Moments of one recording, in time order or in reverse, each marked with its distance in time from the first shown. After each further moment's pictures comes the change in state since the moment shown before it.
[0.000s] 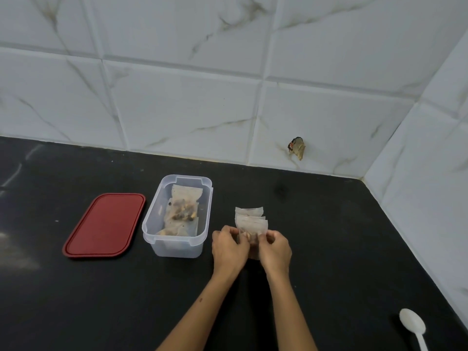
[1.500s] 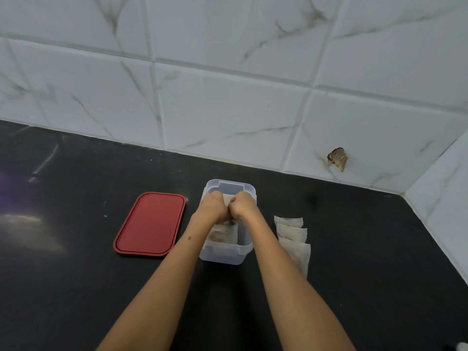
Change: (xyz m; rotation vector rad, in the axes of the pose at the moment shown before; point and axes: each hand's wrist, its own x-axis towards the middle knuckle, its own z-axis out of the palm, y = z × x) left_hand 0.095 0.021 -0.143 0.609 -0.198 -0.035; right_hand -0.022 -0.150 0.116 -0.381 -0.500 -0.139
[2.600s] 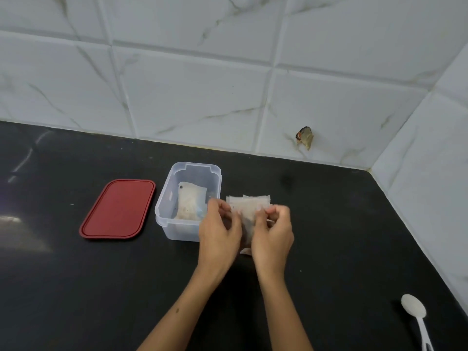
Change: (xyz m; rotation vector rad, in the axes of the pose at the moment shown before) left_hand -0.122 0.046 0.094 -0.812 0.453 0.303; right_hand -0.108 0.129 -0.034 0.519 0.754 -0.197
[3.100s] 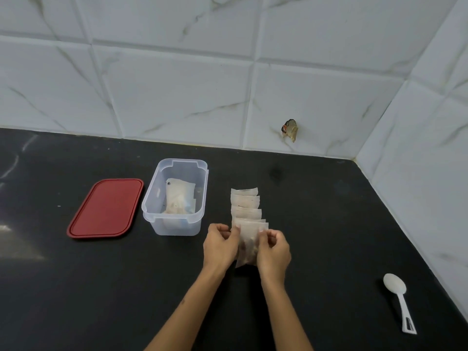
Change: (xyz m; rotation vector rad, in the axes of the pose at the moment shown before) left_hand -0.018 -0.042 0.038 -0.035 -0.136 -0.444; right_hand -0.001 0.077 -0.021 -0.030 -0.020 0.284
